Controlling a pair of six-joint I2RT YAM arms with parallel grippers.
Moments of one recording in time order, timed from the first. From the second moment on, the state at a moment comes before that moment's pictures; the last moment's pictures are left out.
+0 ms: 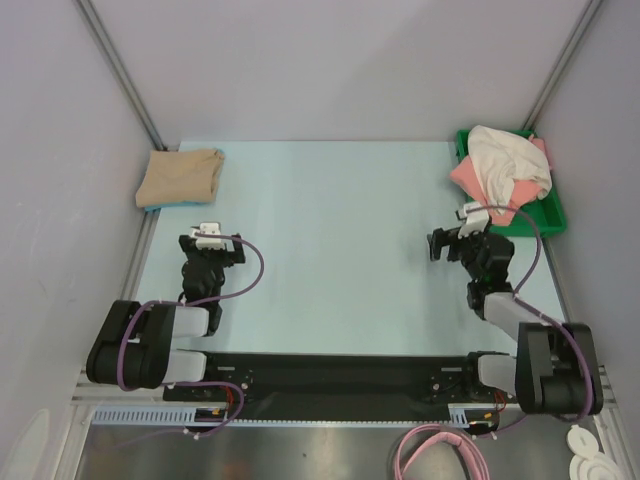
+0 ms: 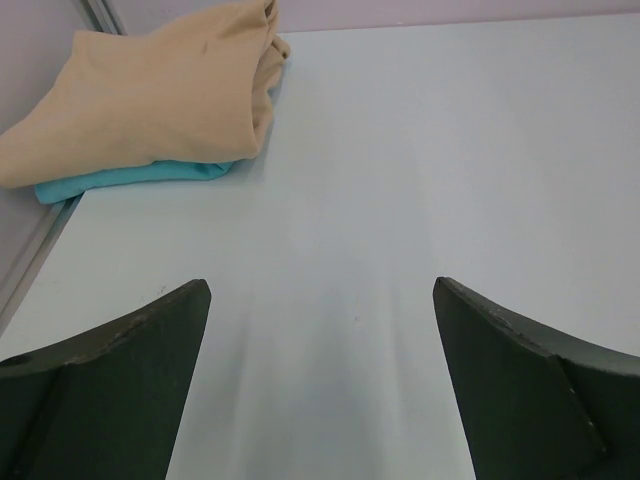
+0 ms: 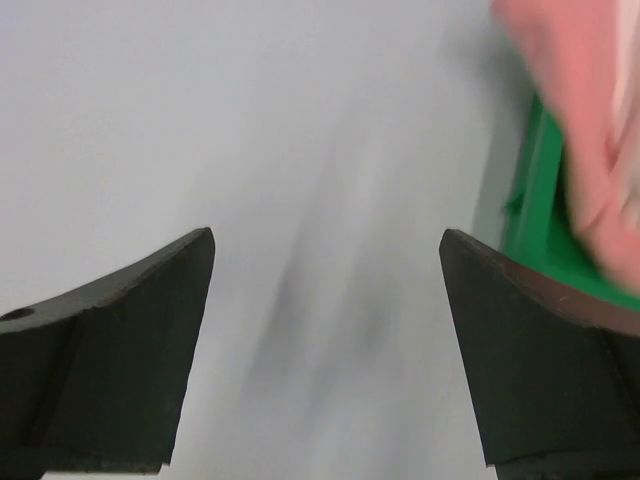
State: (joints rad) left arm -0.09 1.34 0.14 1.16 -0.14 0.07; right arm -0.01 1.23 0.30 0.72 -0.26 -0.09
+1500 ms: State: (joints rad) left arm -0.09 1.34 0.14 1.16 -0.14 0.07; right arm -0.45 2.12 1.65 -0.15 -0.69 0.10
